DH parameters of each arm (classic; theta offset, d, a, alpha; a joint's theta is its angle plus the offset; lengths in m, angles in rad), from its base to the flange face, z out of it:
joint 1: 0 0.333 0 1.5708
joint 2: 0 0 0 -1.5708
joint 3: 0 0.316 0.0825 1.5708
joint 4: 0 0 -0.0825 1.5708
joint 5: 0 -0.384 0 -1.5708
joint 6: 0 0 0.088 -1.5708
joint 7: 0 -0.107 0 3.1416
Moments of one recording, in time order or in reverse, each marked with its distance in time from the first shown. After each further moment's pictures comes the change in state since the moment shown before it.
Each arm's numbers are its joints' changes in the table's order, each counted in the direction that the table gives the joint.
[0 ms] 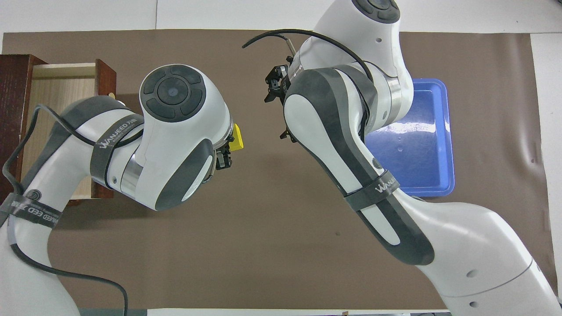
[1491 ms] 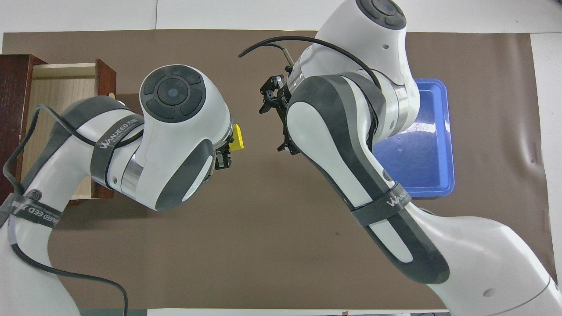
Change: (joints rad) left arm 0.000 0.000 0.000 -0.001 0.000 0.005 -0.034; right arm 0.009 0.075 -0.006 -0.099 -0.061 -0.012 0.034
